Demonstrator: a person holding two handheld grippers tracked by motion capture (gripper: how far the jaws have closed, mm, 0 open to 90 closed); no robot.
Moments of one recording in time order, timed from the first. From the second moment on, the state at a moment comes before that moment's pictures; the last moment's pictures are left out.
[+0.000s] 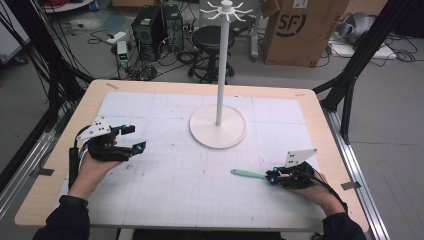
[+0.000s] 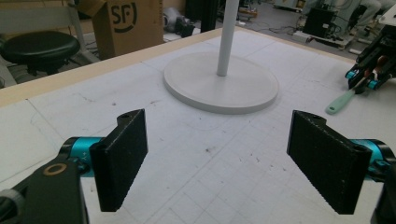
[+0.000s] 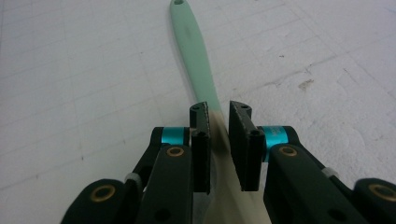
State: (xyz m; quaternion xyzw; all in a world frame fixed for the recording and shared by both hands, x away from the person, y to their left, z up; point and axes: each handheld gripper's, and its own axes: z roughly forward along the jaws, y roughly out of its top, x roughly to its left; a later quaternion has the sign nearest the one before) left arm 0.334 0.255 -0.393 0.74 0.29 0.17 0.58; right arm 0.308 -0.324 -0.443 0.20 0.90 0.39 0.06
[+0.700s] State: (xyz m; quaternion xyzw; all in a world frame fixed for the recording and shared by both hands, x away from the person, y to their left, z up) left arm 0.330 0.258 -0.390 0.74 0.28 0.17 0.59; right arm 0.317 -0.325 -0.386 0.28 0.84 0.46 0.08
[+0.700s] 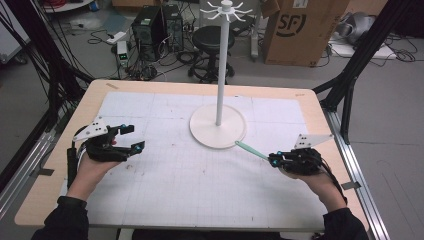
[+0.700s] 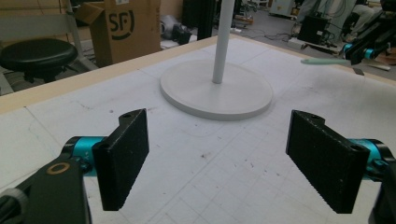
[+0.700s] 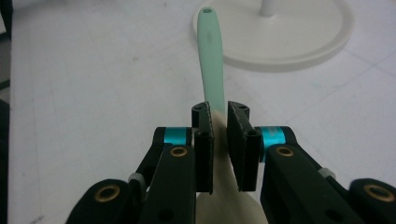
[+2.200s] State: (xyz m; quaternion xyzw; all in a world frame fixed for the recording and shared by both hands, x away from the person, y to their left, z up) left arm 0.332 0.258 -0.392 0.74 0.28 0.16 0.59; right arm 0.350 -0.296 -0.116 0.31 0.75 0.56 0.17
